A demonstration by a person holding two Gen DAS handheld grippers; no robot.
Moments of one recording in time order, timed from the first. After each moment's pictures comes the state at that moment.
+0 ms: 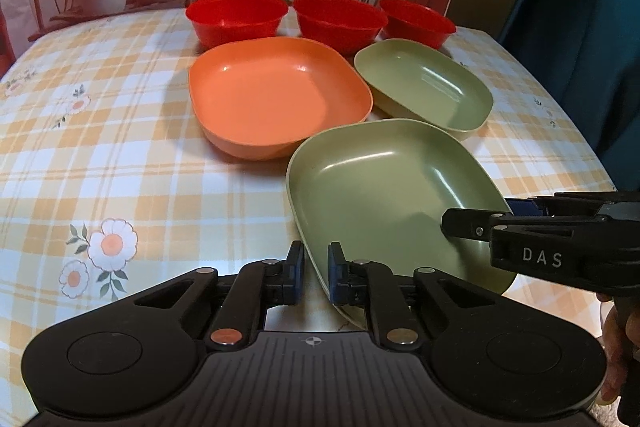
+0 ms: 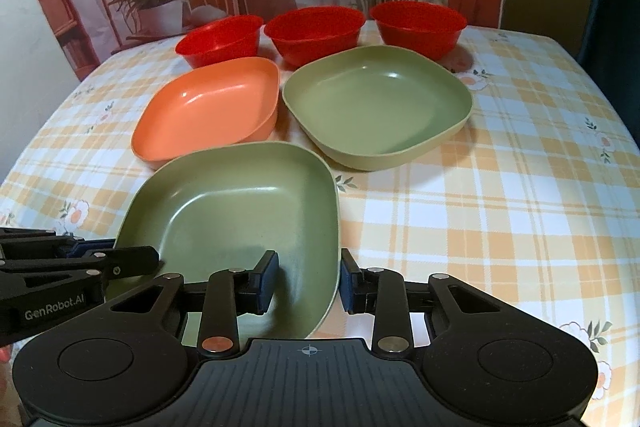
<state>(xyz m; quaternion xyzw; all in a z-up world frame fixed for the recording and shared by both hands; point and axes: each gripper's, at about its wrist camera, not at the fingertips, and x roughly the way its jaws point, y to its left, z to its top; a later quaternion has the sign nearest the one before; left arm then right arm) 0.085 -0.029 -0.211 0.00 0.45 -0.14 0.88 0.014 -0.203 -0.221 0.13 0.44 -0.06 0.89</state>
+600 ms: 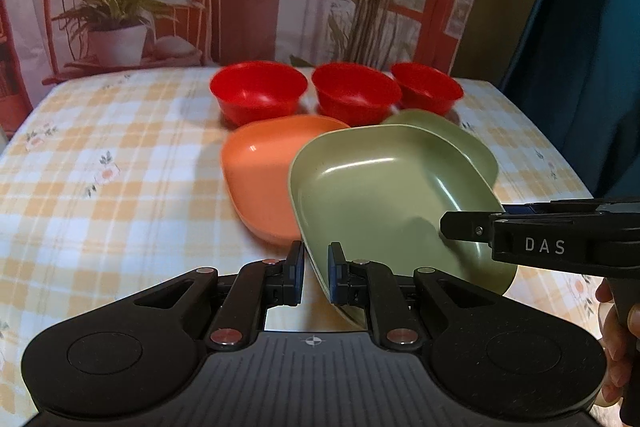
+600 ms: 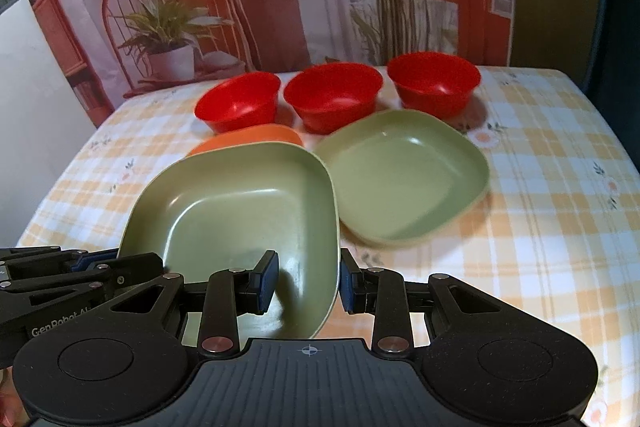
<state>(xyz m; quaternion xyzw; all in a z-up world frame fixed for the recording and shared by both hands) 0.105 -0.010 -0.176 0.00 0.39 -0.14 0.91 0.053 -0.201 -0.179 0.16 0.40 -0.05 0.90</state>
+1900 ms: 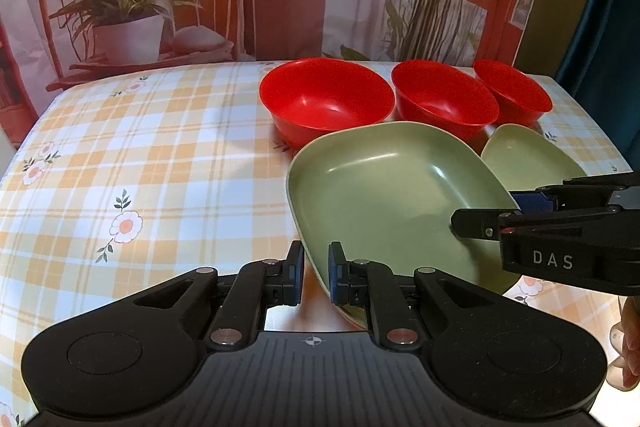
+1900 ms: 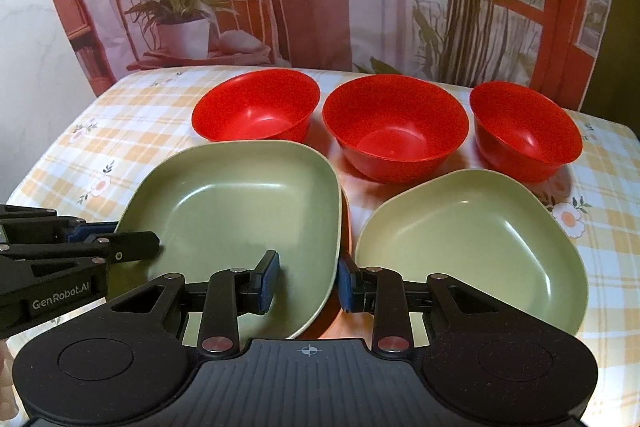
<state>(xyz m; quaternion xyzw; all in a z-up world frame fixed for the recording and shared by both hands) 0.199 0.018 -0.205 0.02 0.42 -0.11 0.90 0.163 -0.192 -0.218 0.09 0.43 -0.02 0.90</state>
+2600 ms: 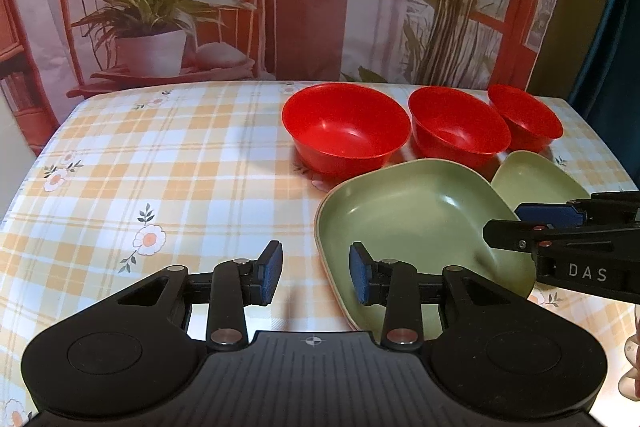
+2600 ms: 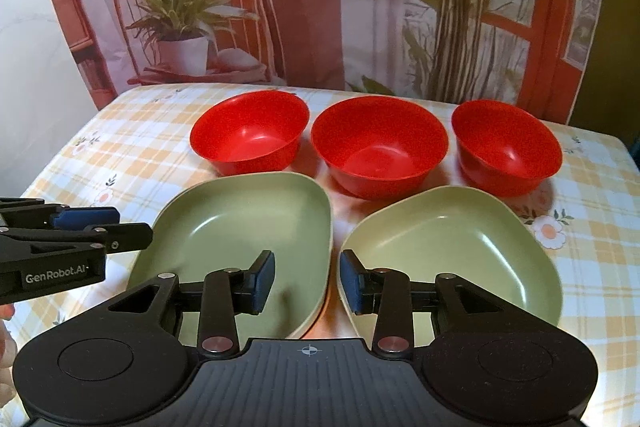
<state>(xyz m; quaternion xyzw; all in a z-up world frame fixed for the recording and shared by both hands) 0.196 0.023 -0.190 0.01 0.40 -0.08 0.91 0.150 -0.203 -0.202 0.09 0.41 -0.03 0.91</state>
